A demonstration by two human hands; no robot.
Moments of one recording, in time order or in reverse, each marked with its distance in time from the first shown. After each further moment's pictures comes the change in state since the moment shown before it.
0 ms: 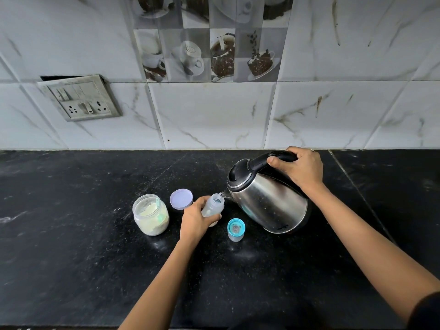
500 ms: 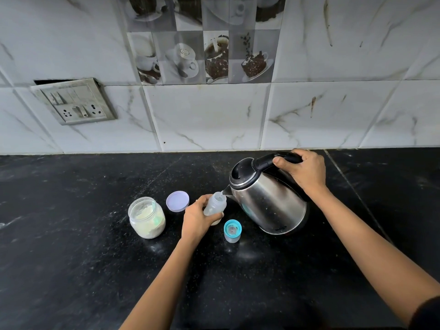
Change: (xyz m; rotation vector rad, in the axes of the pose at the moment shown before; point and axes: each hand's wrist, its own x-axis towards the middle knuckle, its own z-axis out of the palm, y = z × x) left_hand 0.005 0.011 0.008 -0.023 -0.027 0.031; right_hand -0.002 0.020 -0.009 0.118 0.033 0.031
